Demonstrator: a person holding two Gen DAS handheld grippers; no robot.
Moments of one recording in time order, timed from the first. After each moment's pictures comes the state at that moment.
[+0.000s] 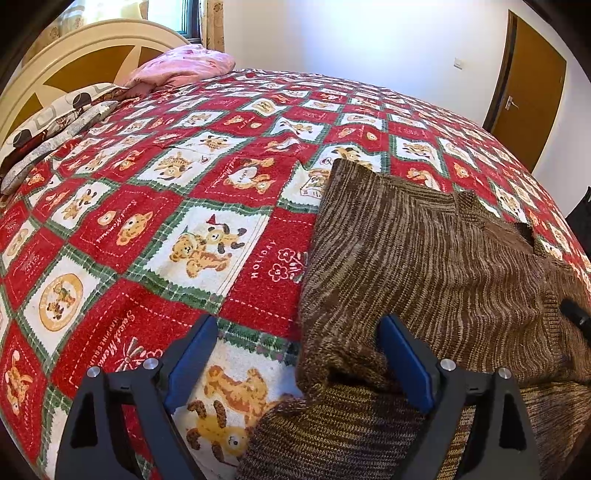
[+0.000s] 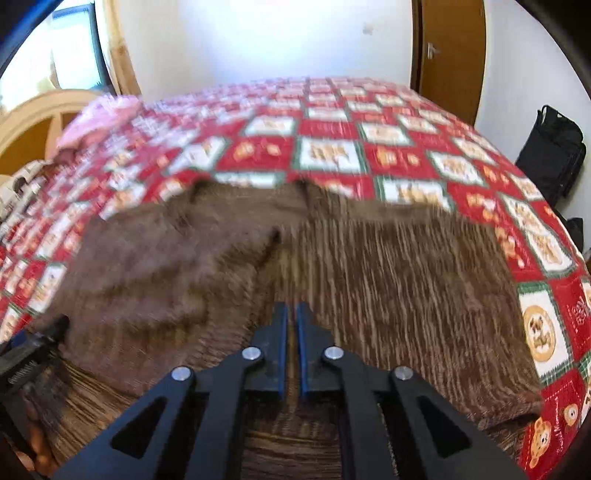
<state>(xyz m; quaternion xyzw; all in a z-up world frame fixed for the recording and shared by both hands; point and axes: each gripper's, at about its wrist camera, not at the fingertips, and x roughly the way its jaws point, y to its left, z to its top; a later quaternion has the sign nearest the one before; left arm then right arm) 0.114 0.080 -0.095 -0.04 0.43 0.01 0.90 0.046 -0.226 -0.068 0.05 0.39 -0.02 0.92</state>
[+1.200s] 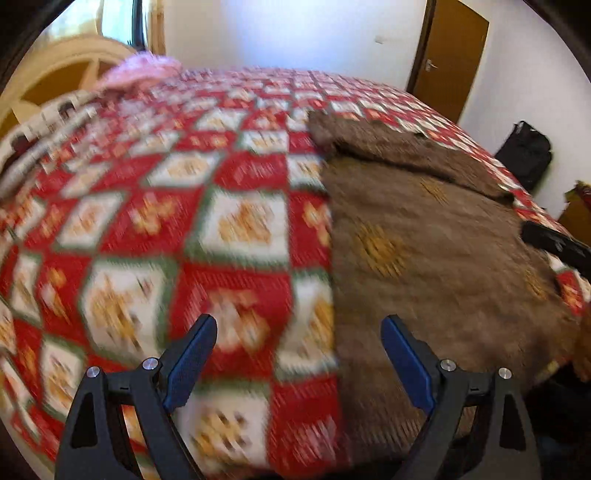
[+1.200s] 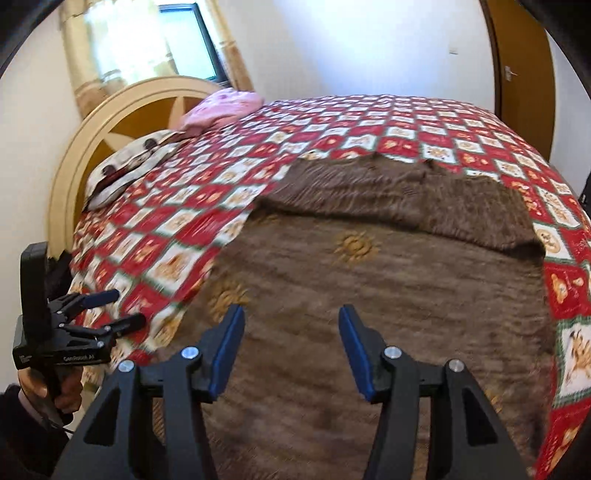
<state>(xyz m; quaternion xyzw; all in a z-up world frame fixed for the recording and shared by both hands) -0.118 0.189 -0.063 0.00 0.46 -0.15 0.88 -0.150 -0.092 -0.024 0.06 0.39 0.16 0.91</state>
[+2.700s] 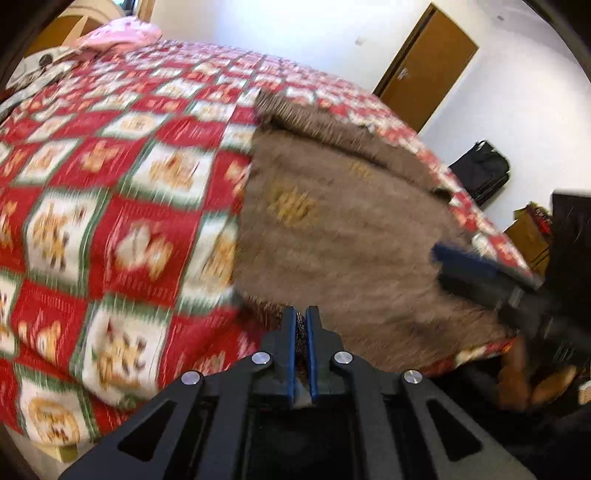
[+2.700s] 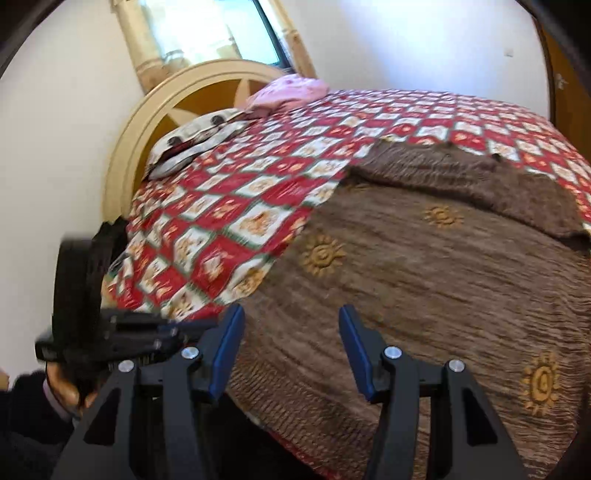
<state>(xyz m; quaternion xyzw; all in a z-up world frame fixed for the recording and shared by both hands) -0.150 0.164 -0.051 -0.09 0.47 -0.23 0.85 -0.192 -0.039 -0.032 0.05 0.39 0.29 0.87</state>
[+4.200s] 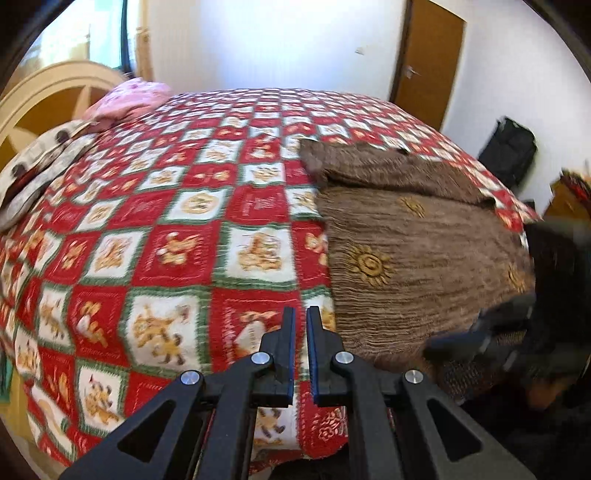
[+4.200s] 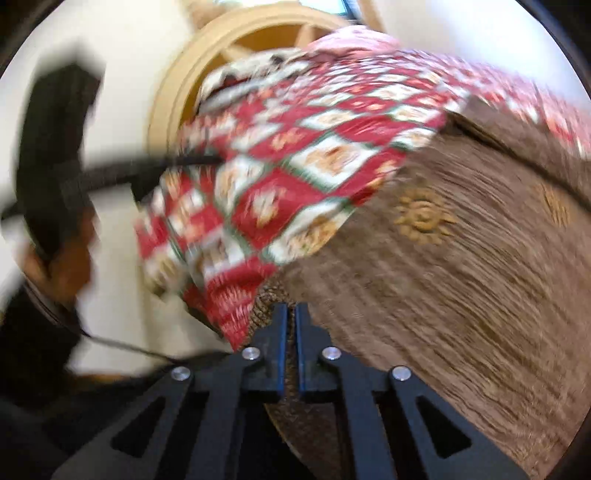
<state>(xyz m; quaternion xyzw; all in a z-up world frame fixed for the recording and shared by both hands) -0.125 0.200 -0.020 0.04 0.41 -0.18 0.89 -0.153 -0.004 -0.071 0.09 0.45 0.41 0.79</state>
